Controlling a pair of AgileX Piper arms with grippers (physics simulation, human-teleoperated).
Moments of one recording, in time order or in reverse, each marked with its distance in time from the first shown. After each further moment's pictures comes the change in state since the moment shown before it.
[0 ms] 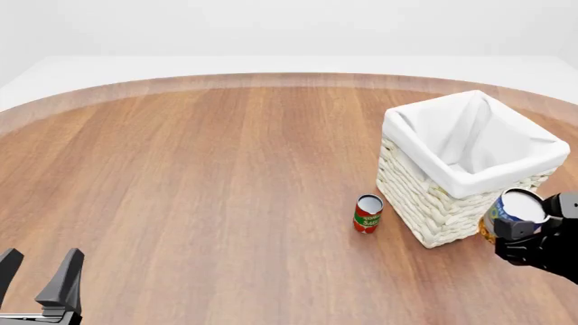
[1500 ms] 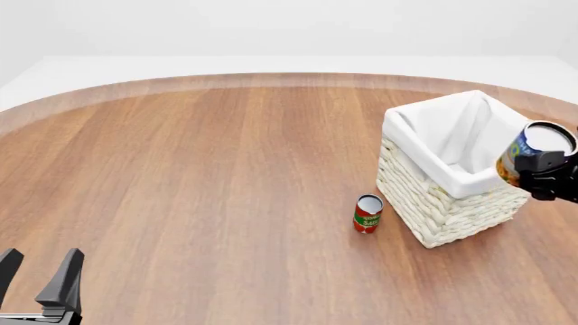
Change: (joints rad) left arm 0.000 0.000 0.000 0.000 0.000; right arm 0.002 0.128 -0.333 0.117 -0.026
